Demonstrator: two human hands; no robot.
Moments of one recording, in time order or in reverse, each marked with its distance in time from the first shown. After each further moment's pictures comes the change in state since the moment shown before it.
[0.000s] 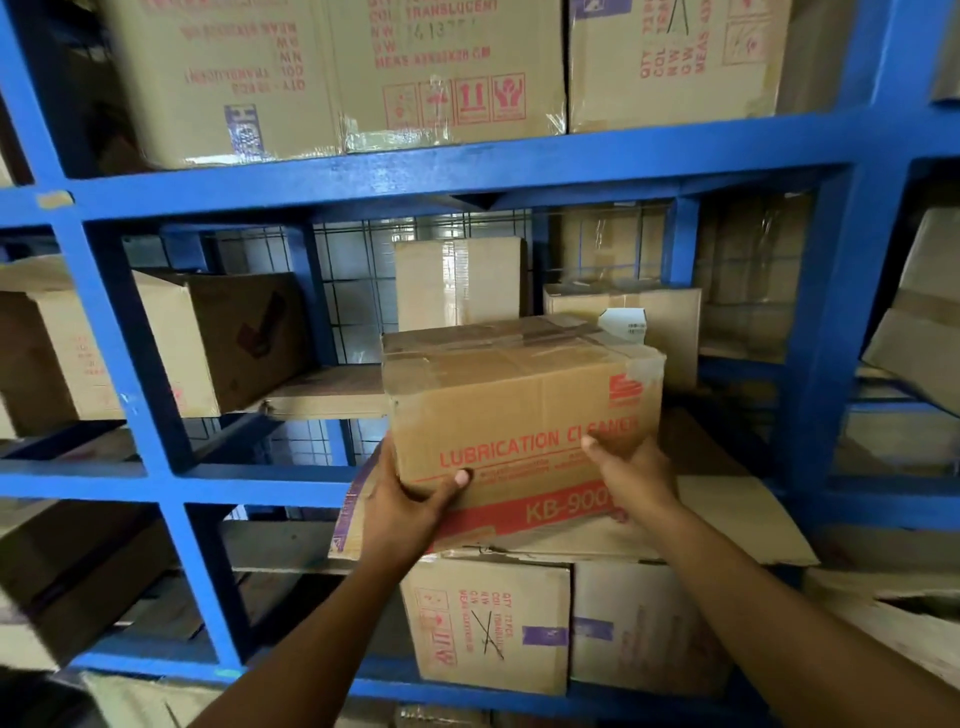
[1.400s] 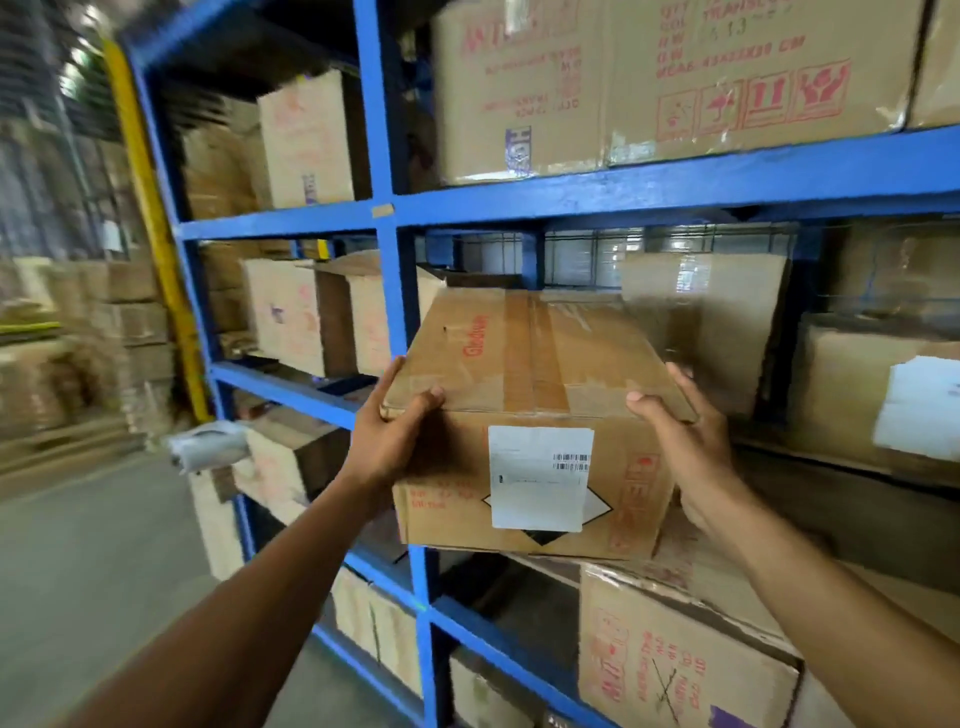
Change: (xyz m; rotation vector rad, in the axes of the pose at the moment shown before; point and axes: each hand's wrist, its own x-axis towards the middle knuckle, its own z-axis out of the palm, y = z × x) left_hand -0.021 0.041 -0.224 -0.247 0.387 -0.084; right_hand -0.062 -0.129 0.138 0.514 -0.431 -0.345
